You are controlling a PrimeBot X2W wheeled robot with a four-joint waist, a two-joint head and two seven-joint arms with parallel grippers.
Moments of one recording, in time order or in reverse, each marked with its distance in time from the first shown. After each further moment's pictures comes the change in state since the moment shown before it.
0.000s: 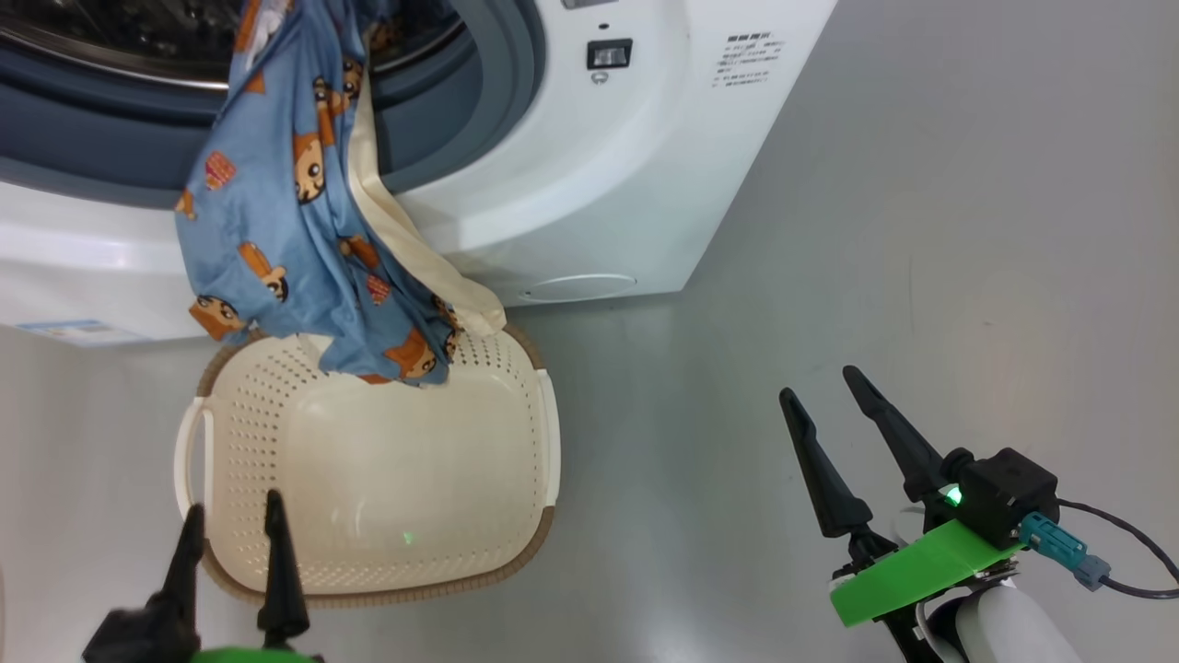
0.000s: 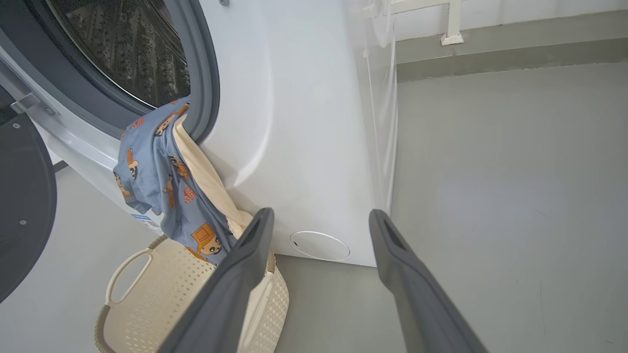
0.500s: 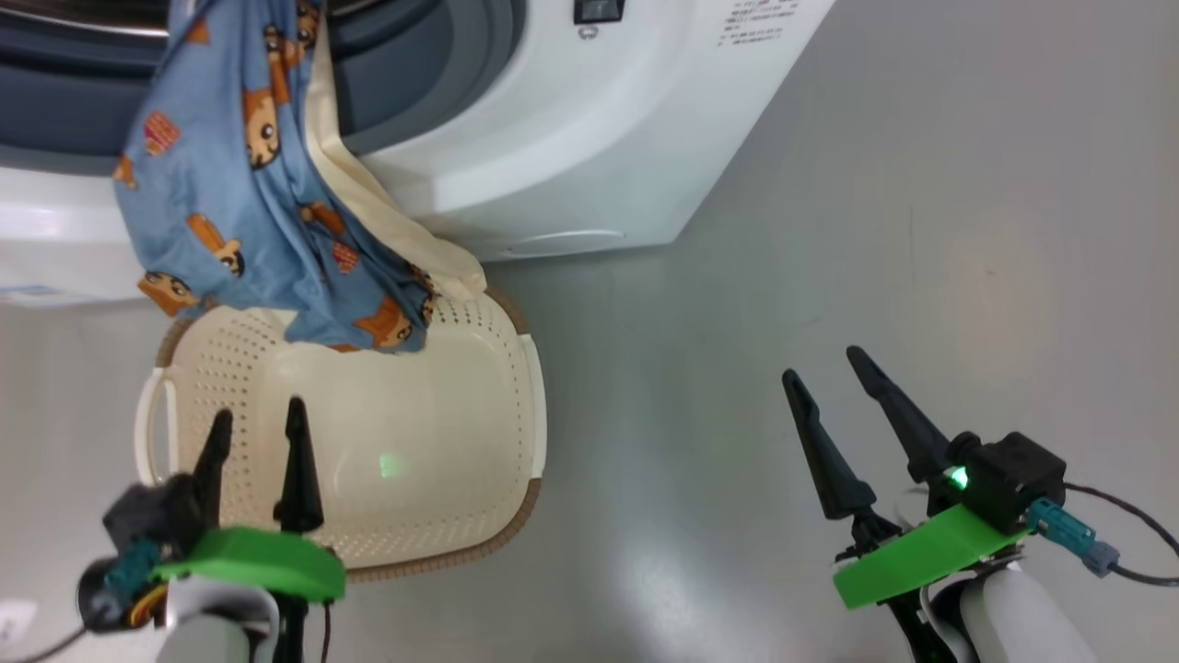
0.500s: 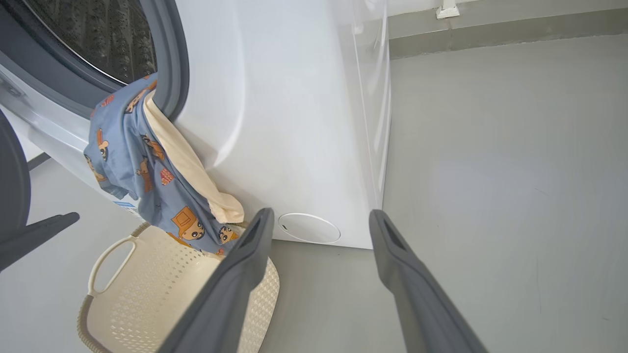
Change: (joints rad) left arm -0.272 -0.005 -0.016 0.273 -0.039 -0.086 0.000; right arm -0.020 -0.007 -0.001 -0.011 0.000 0.000 0.000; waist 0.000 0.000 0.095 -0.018
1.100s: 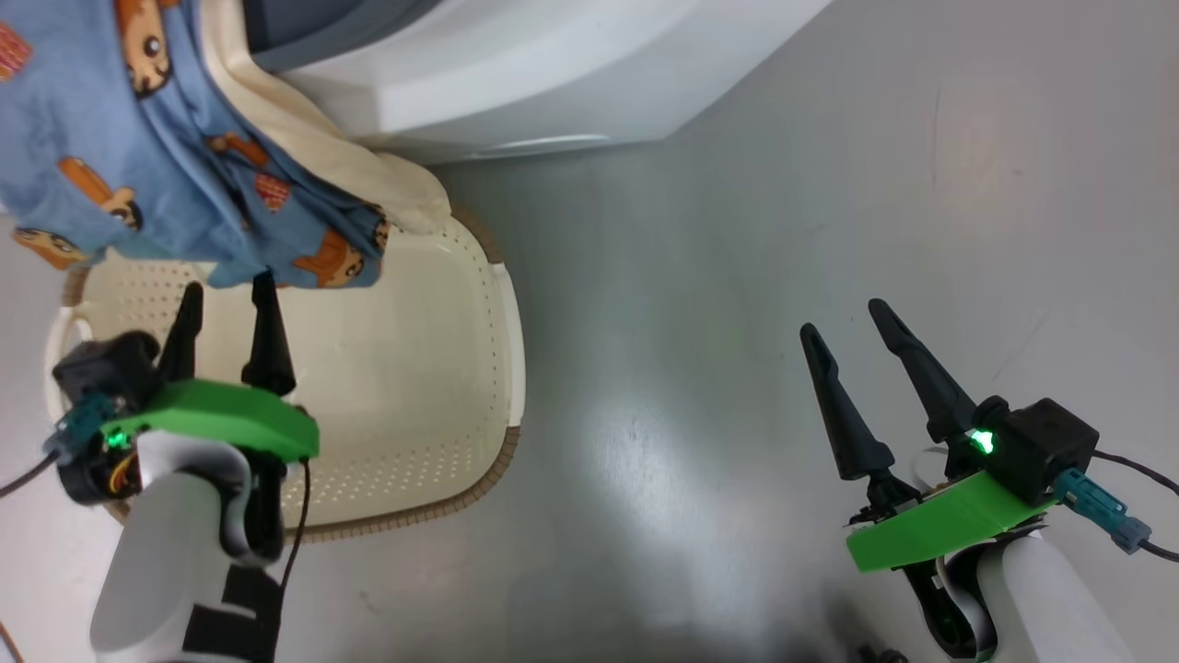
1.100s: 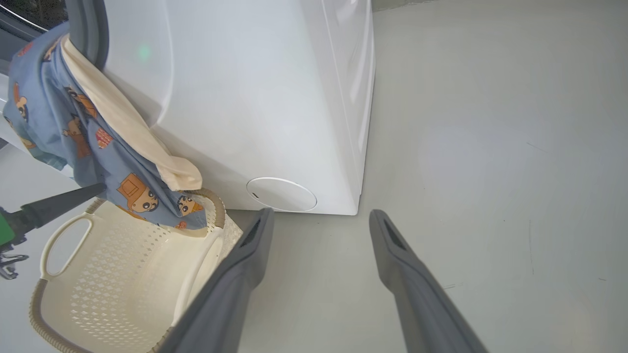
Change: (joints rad) left arm -0.338 -0.008 0.059 0.288 -0.049 -0.120 0.000; right arm -0.049 -0.008 -0.027 -0.040 -0.008 0.000 0.000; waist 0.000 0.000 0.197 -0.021
